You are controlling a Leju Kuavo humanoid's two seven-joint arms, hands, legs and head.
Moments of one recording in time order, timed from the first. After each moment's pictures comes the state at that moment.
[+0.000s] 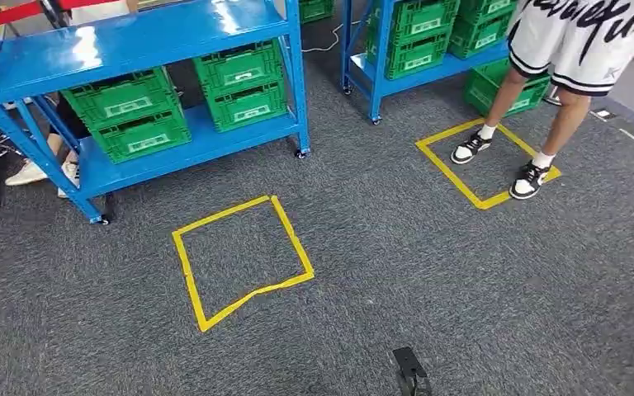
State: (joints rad) left arm -0.53 0.37 -0.18 -1.58 0.27 0.17 -0.42; right arm -0.03 0.06 -0.13 -0.16 0.04 0.06 0.12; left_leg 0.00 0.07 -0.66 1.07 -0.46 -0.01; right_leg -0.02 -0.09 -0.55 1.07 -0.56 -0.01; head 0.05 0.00
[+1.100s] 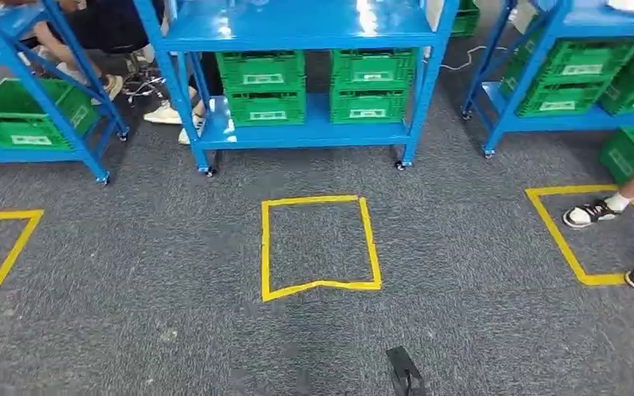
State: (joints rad) left arm -0.42 0.39 -0.13 -1.63 0.23 0.19 -0.45; right arm -0.03 0.06 -0.11 -0.16 0.08 0.05 0.11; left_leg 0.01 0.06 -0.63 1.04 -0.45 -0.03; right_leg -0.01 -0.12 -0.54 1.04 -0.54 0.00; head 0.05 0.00
